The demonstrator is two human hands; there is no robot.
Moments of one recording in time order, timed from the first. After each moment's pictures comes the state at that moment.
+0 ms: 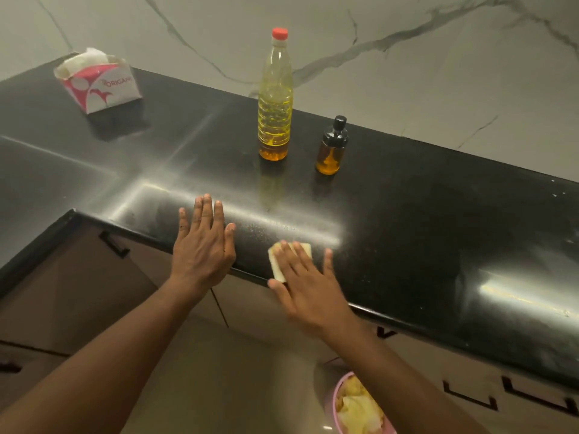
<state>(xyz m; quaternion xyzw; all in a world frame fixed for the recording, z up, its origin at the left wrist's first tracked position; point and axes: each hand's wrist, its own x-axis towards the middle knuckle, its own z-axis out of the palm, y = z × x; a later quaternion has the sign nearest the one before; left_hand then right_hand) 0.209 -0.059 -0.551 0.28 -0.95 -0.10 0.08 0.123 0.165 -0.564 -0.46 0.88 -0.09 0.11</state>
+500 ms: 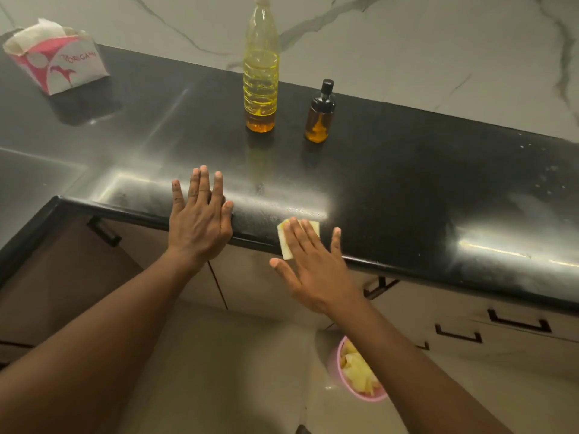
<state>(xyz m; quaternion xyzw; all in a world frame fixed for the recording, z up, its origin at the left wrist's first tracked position) 0.215 -0.085 -0.572 0.20 -0.97 -0.05 0.11 0.166 0.174 -0.567 -0.39 0.91 -0.09 0.08</state>
